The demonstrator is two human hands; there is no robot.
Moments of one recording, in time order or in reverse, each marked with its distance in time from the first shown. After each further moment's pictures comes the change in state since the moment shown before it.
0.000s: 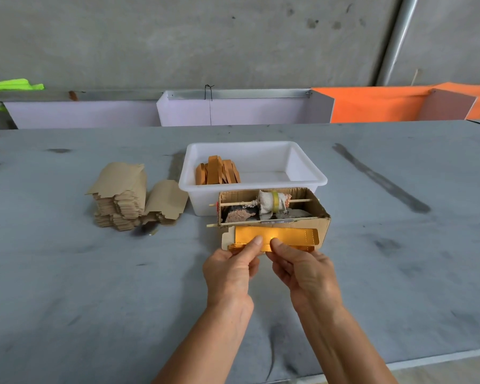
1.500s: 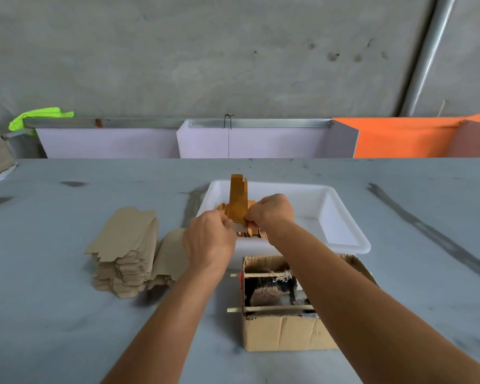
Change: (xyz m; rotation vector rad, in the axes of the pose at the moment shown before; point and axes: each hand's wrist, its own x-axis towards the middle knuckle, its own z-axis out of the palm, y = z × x) left_hand 0.155 0.106 0.028 1.252 0.277 0.748; right_hand 0.171 -0.055 0.168 -0.932 0.005 -0.230
